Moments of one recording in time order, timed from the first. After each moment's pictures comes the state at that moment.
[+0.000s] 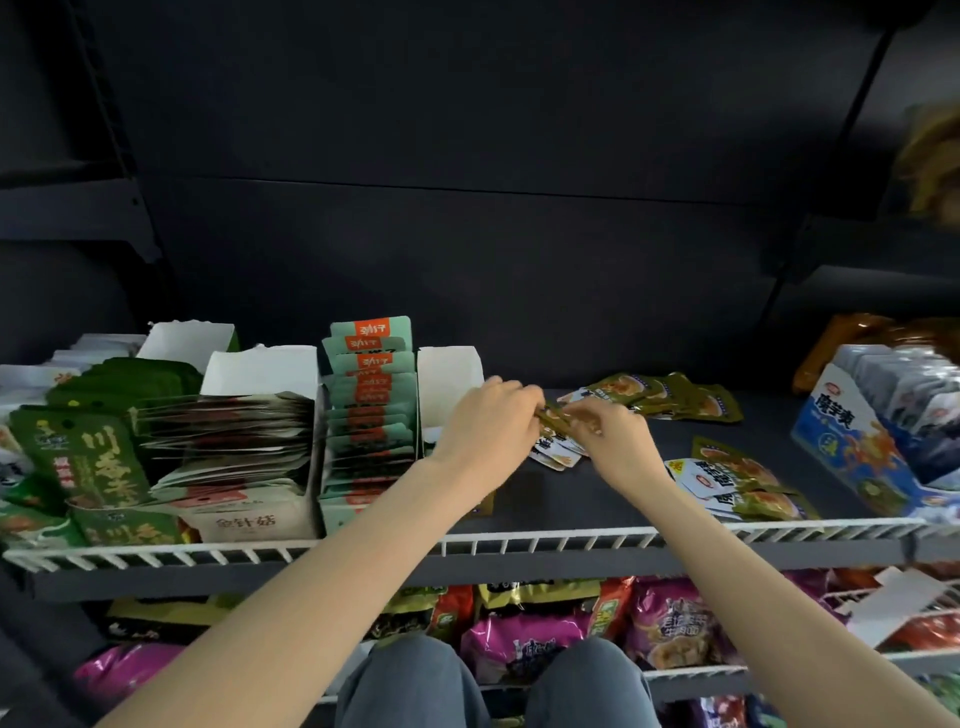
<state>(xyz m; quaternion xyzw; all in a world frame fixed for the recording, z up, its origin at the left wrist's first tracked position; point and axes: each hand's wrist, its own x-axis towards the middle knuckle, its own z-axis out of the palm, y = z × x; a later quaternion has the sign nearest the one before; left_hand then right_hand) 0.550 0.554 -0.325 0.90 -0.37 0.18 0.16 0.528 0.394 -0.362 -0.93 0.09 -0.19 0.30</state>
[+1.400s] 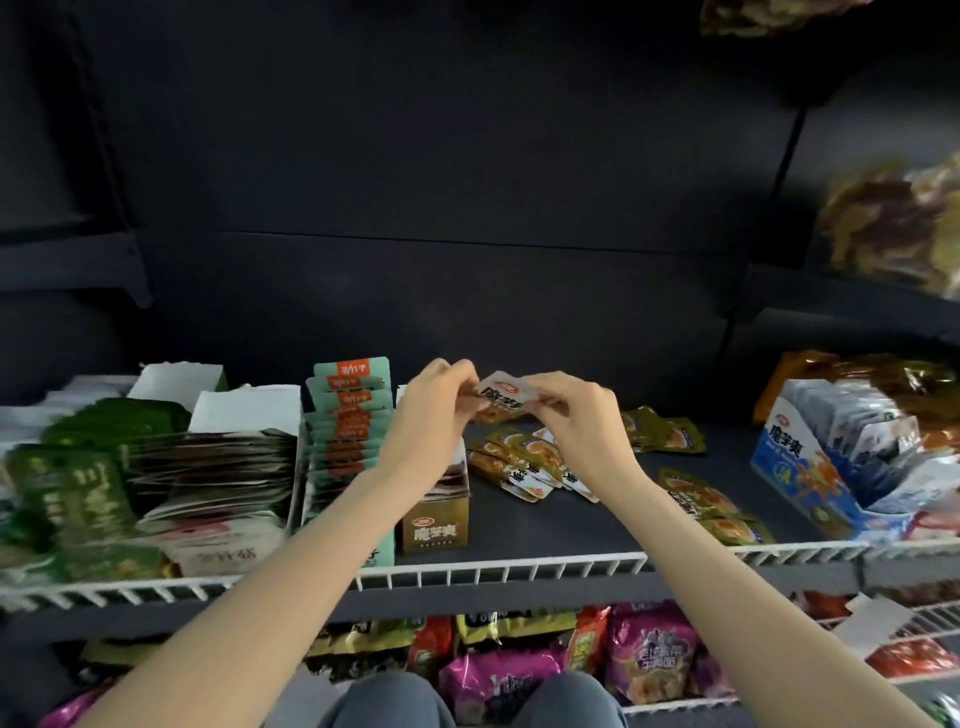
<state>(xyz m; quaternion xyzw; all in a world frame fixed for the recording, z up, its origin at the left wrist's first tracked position) 0.557 0.570 -0.299 0.86 -0.29 0.25 0.35 0.496 0.418 -0.293 -0.89 -0.05 -0.32 0.34</state>
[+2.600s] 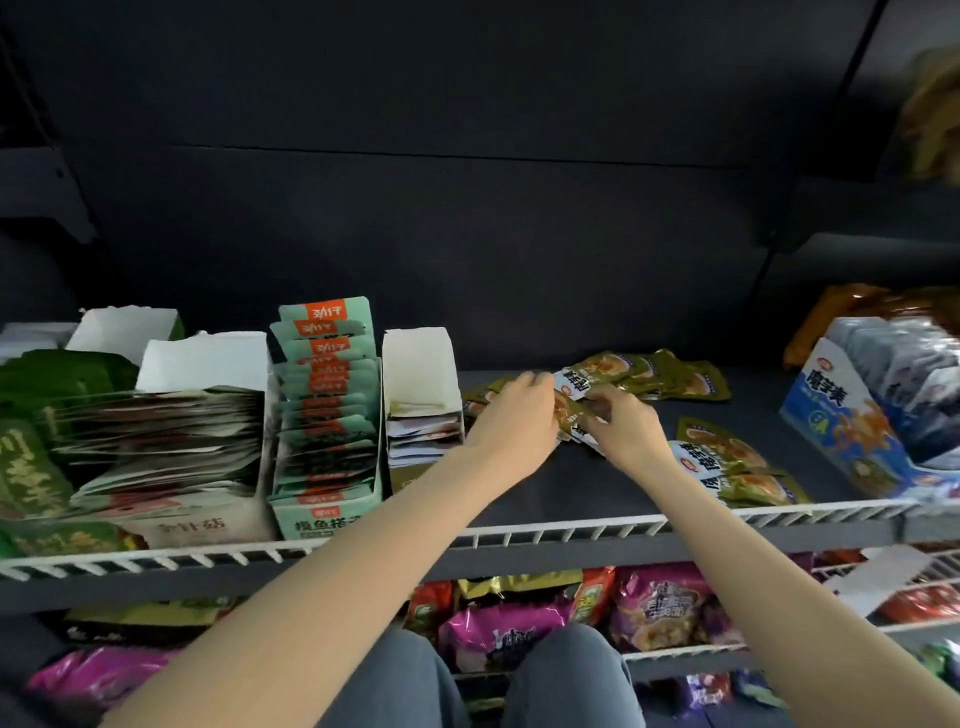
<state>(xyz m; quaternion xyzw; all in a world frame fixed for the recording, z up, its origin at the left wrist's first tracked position) 0.563 0.494 -0.348 0.91 -0.34 0.06 0.21 0.541 0.347 -0.381 -0.93 0.18 -0.15 0.29</state>
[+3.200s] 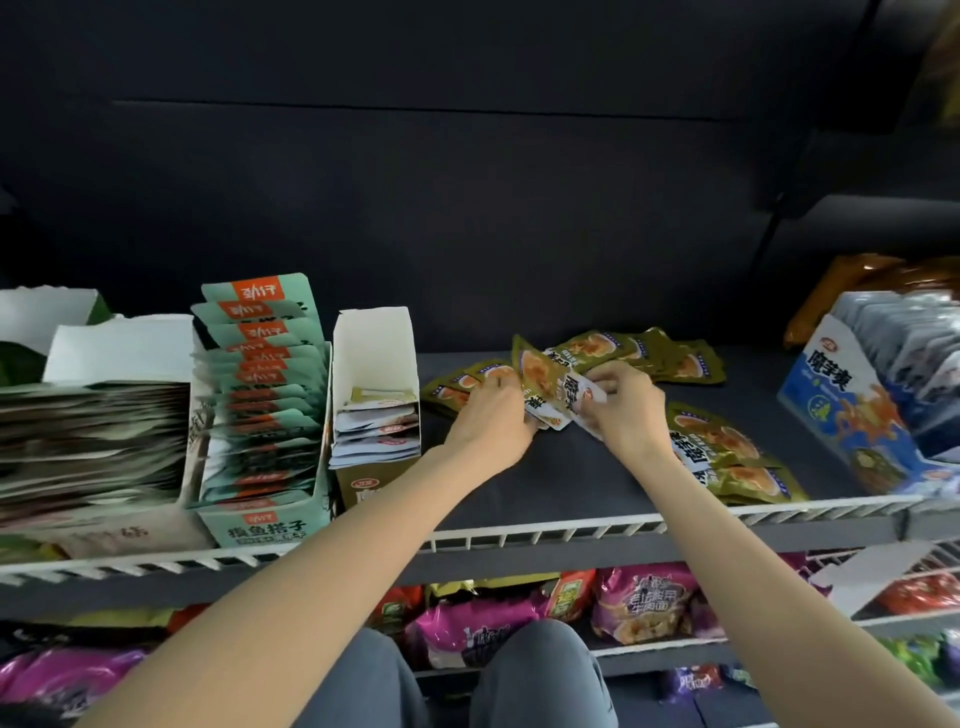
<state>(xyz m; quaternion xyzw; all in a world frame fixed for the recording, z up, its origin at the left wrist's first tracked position) 0.590 0.460 -0.385 0.93 -0.27 -0.02 0.24 0.548 0.317 -0.390 -0.87 0.21 -0.21 0.38</state>
